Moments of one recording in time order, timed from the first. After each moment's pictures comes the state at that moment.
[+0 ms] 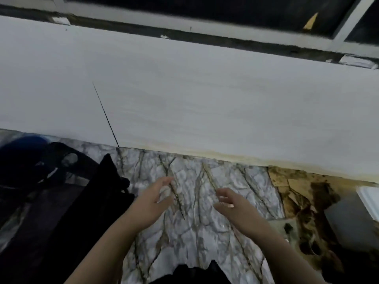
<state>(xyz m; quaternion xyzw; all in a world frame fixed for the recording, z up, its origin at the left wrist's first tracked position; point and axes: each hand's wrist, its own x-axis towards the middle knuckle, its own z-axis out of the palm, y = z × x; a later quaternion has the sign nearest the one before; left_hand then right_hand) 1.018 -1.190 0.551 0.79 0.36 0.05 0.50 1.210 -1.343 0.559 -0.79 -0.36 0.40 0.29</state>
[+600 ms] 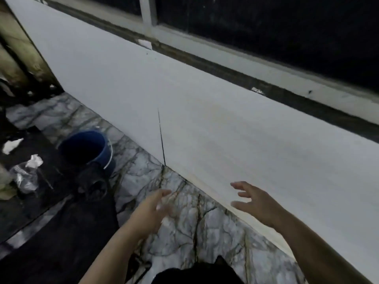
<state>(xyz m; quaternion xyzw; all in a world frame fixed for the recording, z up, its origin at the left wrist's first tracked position) 1.117 -0.891 0.530 0.63 0.59 0.15 0.48 1.410 -0.913 0.570 -0.68 -0.58 0.43 0.15</state>
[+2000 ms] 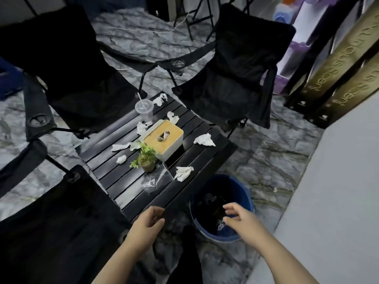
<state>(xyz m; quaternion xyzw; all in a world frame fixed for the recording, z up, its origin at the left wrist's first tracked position) 0.751 -0.549 0.447 -0.14 0.84 0.47 0.24 0.740 -0.276 0.455 -0.15 -0.82 0.45 -0.33</state>
